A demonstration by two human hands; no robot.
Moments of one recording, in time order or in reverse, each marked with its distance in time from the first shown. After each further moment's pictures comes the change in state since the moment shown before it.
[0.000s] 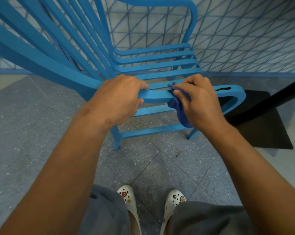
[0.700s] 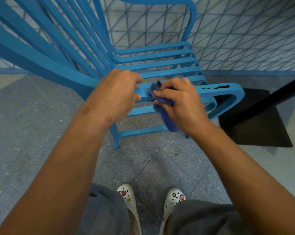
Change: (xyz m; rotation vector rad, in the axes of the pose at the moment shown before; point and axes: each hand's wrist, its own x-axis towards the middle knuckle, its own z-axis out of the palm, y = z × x) left_hand 0.004 -0.001 0.005 -0.157 0.078 -0.106; right_hand 0.001 -0.015 0.017 0.067 -0.021 -0.204
